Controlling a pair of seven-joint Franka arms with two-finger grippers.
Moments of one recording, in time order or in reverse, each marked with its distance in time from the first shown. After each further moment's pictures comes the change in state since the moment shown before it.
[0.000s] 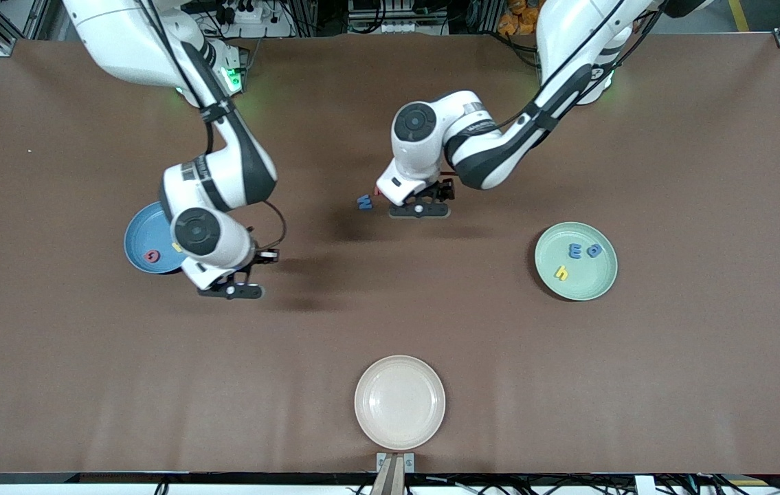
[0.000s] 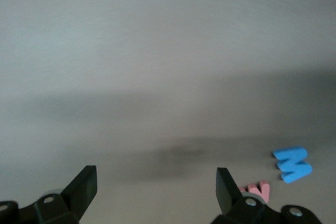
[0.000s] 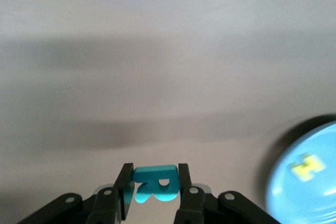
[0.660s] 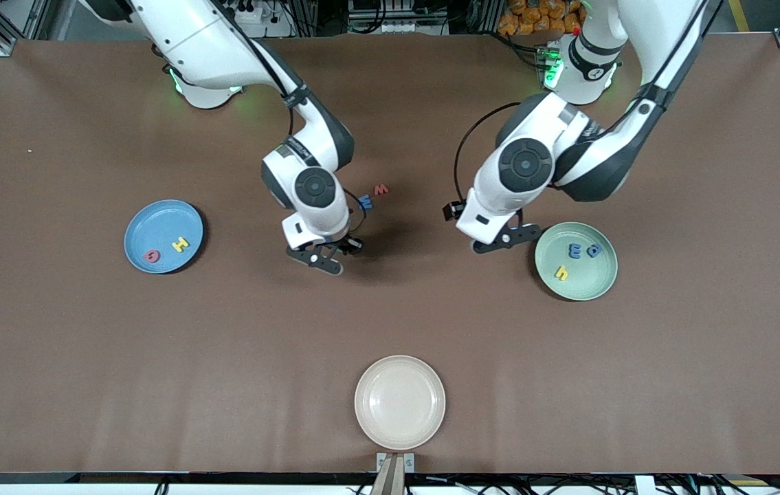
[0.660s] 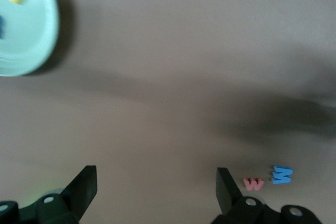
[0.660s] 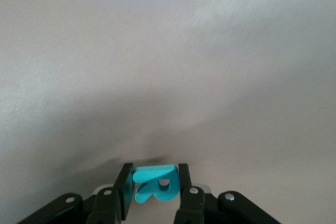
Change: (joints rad) left arm 0.237 -0.178 0.020 0.088 -0.427 -0.290 0.076; right arm 0.093 0.105 0.245 0.028 -0.070 0.208 0.726
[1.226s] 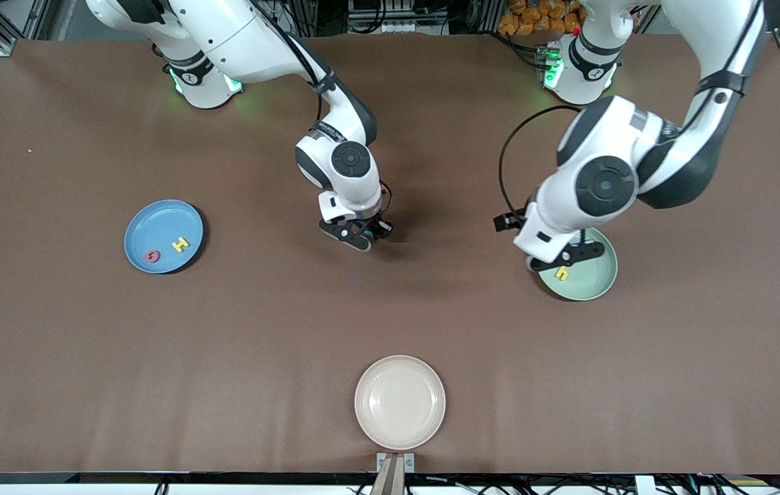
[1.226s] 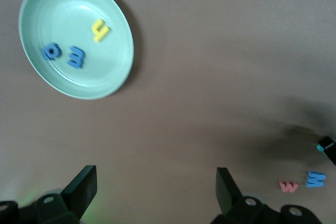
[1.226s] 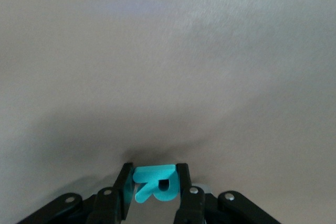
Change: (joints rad) left arm 0.062 -0.047 0.076 0.139 0.000 -0.262 0.163; right arm 0.146 0.072 0.011 -0.040 -0.051 0.210 0.360
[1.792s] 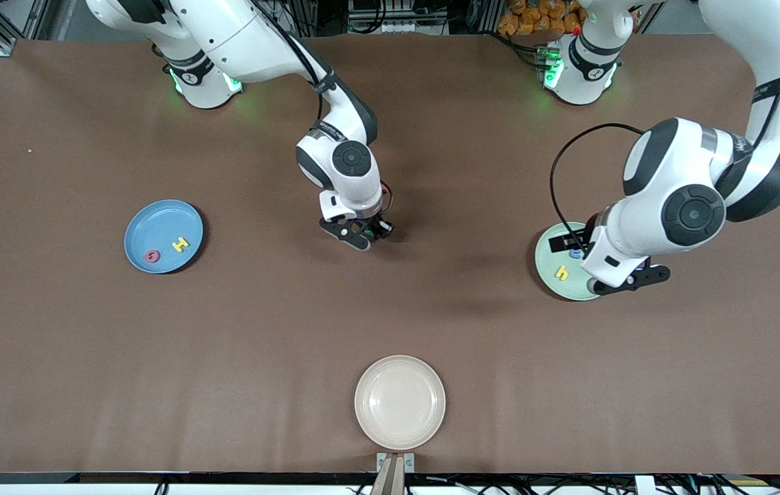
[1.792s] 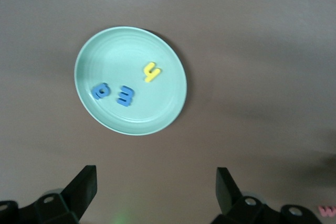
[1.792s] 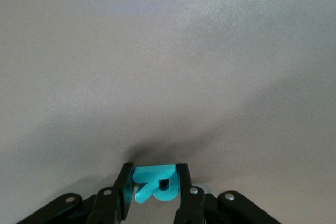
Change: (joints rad) left arm 0.119 -0.009 0.071 0.009 0.021 -0.001 0.218; right arm 0.016 0.001 0.002 -0.004 0.000 0.019 0.060
